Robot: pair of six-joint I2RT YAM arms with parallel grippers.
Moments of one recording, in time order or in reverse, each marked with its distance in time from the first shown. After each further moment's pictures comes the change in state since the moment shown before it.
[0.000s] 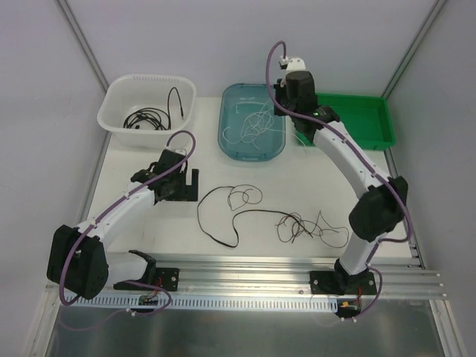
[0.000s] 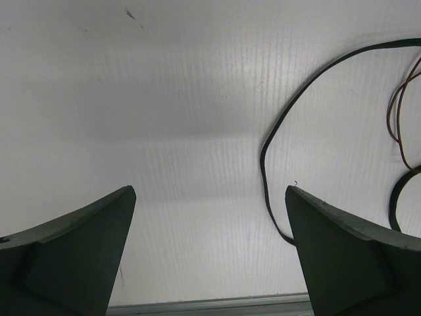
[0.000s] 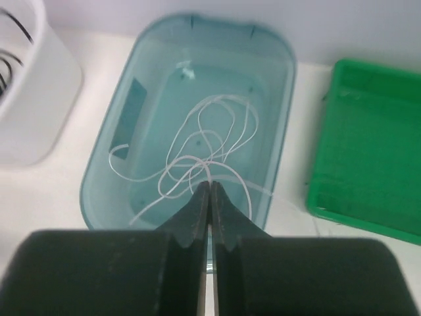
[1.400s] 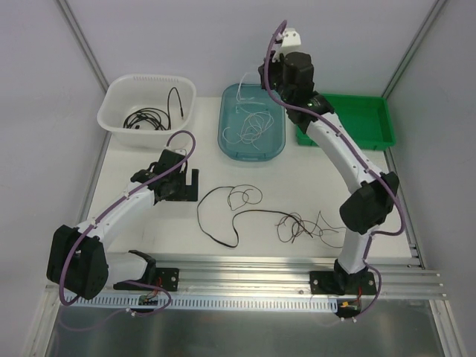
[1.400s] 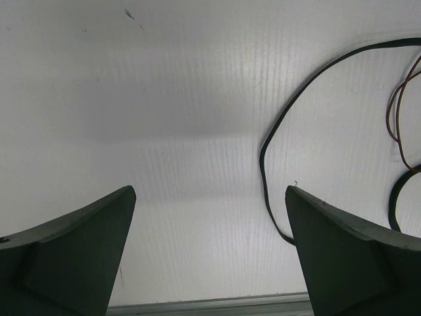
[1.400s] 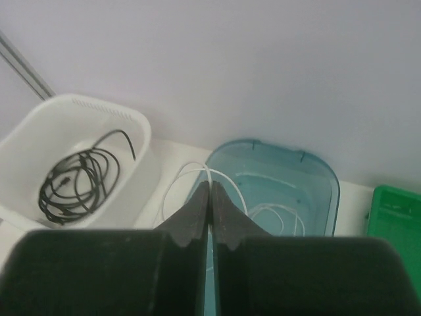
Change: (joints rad) left arm 0.000 0.000 0.000 0.000 0.002 0.001; right arm 0.035 0.022 0.232 0.204 -0.079 -0.006
